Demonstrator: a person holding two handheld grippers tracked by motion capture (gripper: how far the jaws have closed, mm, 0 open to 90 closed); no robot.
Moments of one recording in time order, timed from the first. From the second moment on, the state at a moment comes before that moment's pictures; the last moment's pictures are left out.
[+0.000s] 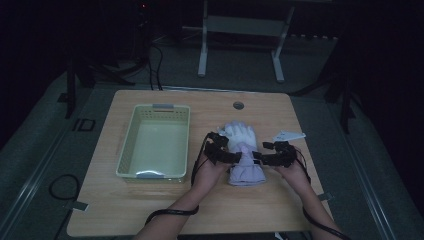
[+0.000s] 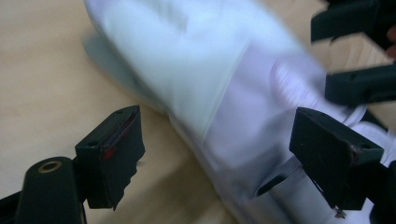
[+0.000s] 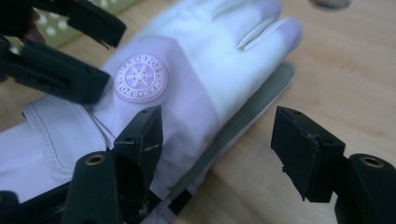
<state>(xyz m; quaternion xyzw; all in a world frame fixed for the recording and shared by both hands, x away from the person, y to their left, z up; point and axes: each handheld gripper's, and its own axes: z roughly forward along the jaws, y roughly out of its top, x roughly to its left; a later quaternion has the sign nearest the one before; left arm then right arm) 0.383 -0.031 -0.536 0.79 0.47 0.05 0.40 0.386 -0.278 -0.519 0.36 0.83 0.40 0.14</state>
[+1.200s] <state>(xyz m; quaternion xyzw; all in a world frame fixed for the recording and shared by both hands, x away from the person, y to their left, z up) 0.388 -0.023 -0.498 0.80 0.39 -0.04 0.44 0.376 -0.270 -0.497 0.39 0.81 0.42 0.09</state>
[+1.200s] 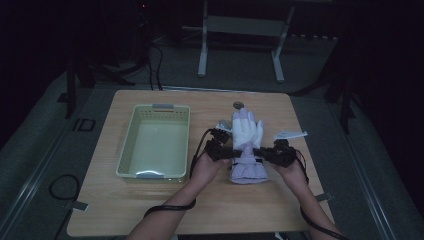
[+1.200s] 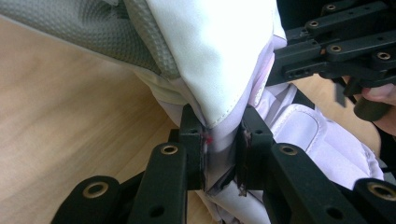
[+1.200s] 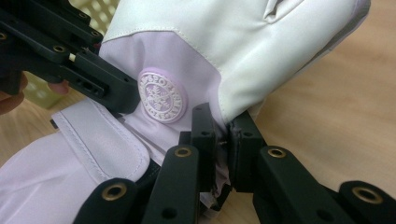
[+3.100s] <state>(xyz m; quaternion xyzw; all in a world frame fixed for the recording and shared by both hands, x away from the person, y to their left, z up) 0.361 0.182 -0.416 0.79 0.42 0.02 0.44 0.389 -0.075 -0.422 0.30 0.83 0.47 0.06</state>
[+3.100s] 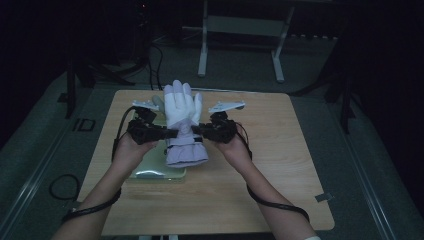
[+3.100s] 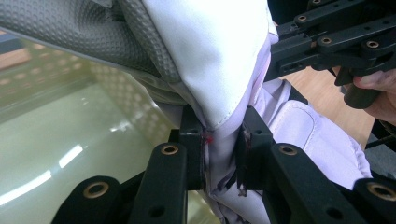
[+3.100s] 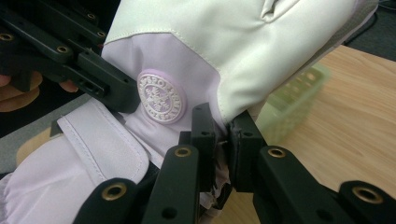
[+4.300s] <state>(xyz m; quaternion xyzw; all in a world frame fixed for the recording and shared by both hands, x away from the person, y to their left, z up) 0.384 0.232 -0.506 0.79 0.49 -0.03 0.36 0.410 0.008 -0.509 0.36 0.86 0.37 0.02</state>
